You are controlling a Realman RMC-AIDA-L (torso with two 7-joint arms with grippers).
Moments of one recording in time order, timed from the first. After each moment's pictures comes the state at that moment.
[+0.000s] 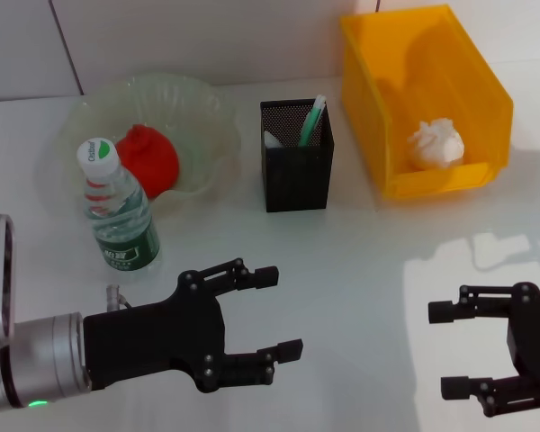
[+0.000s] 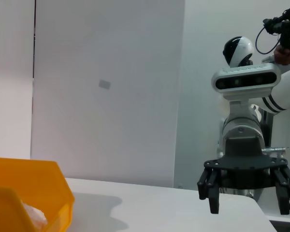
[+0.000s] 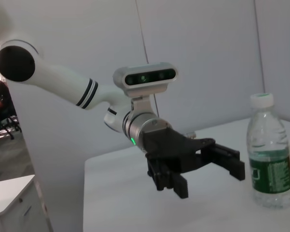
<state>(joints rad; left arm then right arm) -0.41 -2.08 1.40 0.47 1.33 1.56 -0.90 0.39 2.05 -0.40 -0.73 -2.26 -2.08 1.07</state>
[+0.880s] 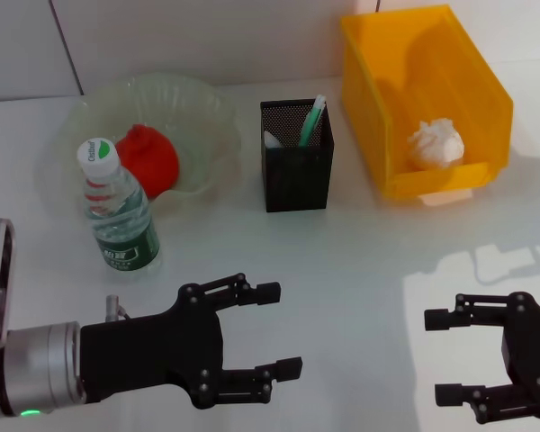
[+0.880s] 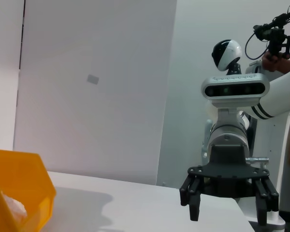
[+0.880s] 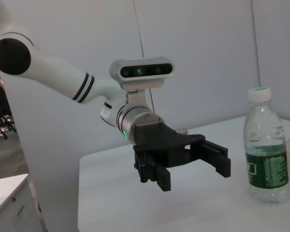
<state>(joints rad) -0.41 -2.06 1.41 0.48 1.35 1.60 -0.96 0.37 2.06 -0.40 -0.71 -2.27 -2.05 1.03</state>
